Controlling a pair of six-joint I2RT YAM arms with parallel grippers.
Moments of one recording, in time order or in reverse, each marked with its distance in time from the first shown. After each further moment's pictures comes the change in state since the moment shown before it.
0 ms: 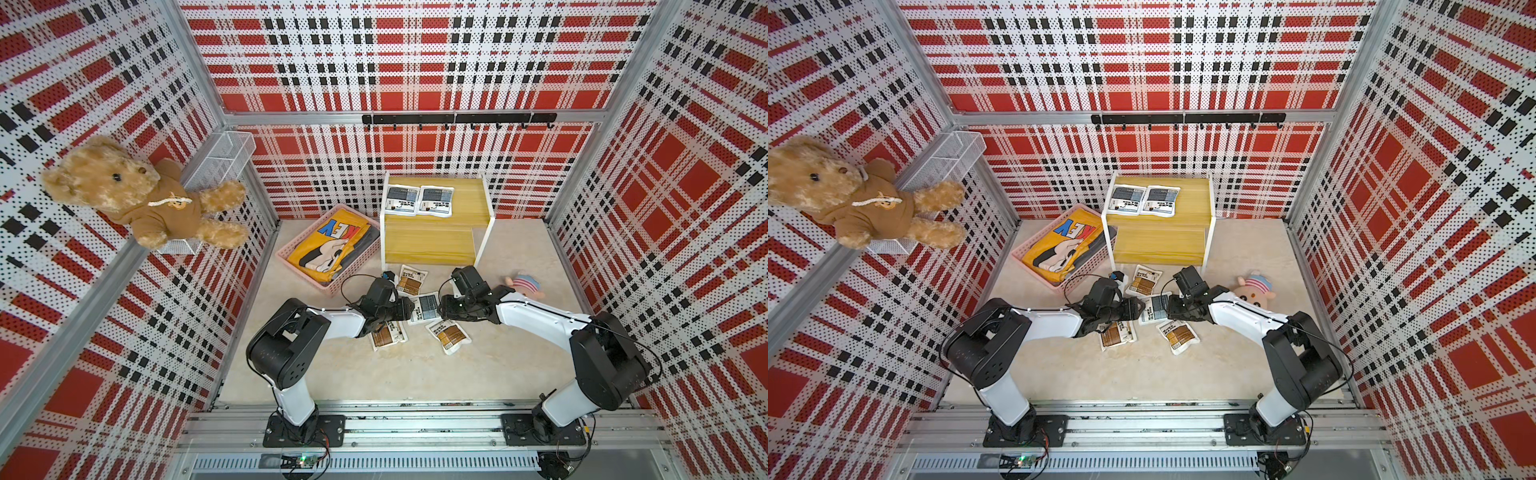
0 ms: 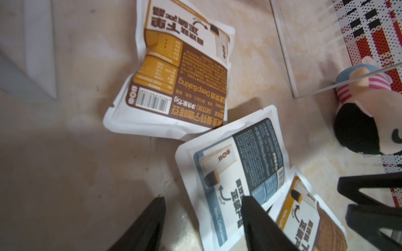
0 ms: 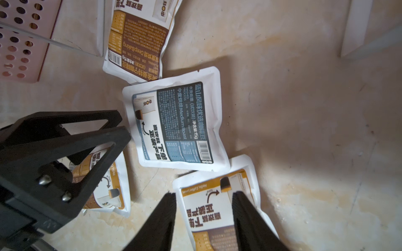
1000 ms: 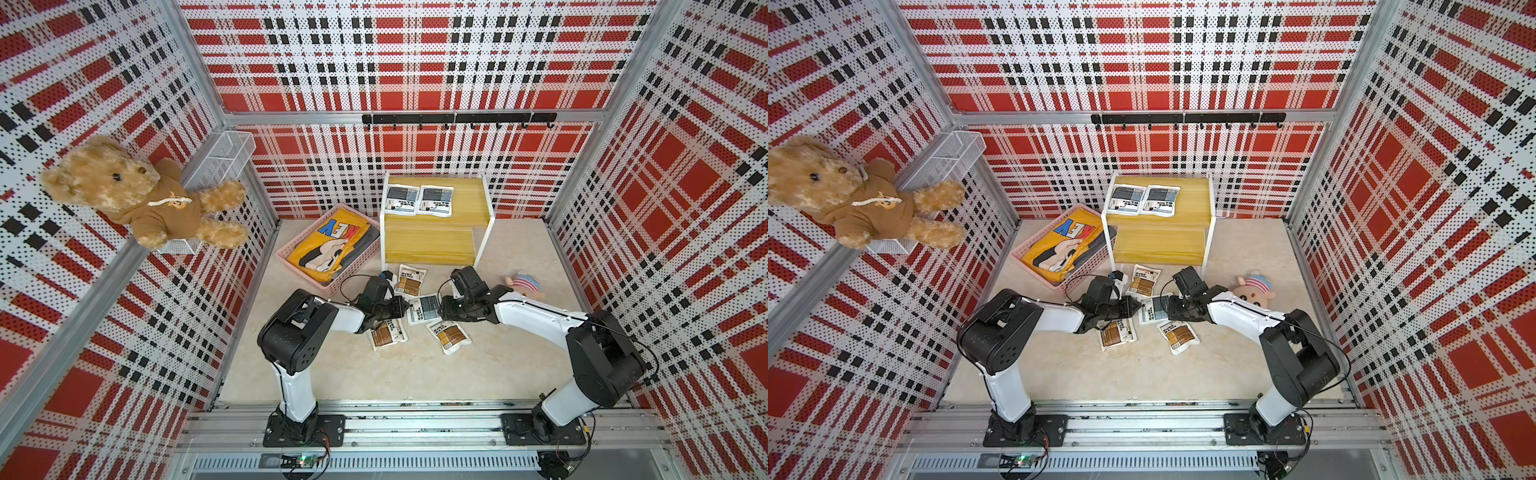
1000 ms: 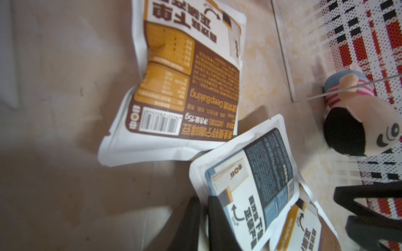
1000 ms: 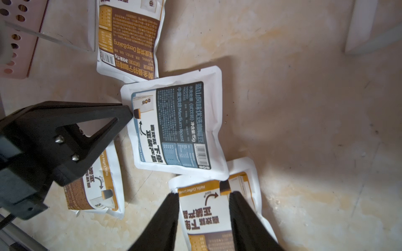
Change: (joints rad) left arm 0.068 0.093 0.005 0.110 0.142 -0.027; right arm 0.000 0.014 0.000 -0.001 -0.001 -0.006
